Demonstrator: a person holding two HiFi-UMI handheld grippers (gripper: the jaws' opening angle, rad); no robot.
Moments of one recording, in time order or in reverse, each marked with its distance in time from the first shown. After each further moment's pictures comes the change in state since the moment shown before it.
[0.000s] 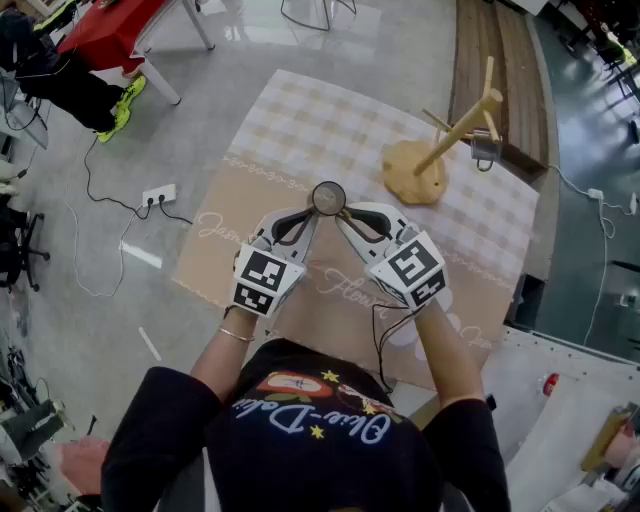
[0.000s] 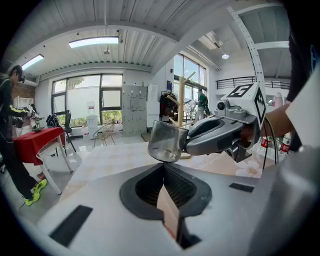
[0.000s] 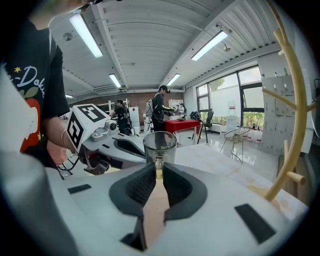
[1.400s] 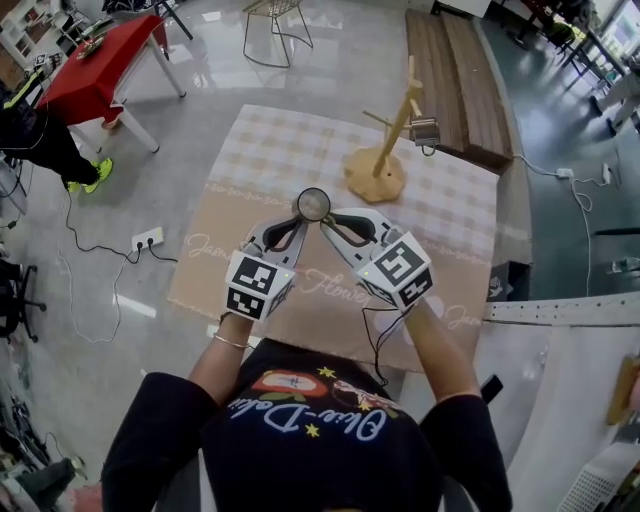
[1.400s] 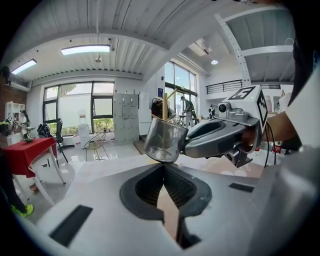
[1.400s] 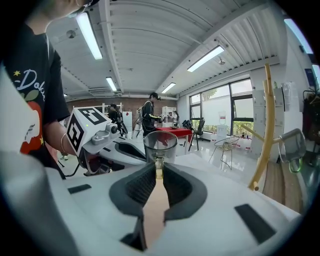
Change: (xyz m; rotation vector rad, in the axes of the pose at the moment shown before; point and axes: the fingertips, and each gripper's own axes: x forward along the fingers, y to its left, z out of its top) left arm -0.021 -0.044 0.049 0.062 -0.083 -0.070; right arm -0.058 0.018 0.034 -0.018 -0.073 -0.112
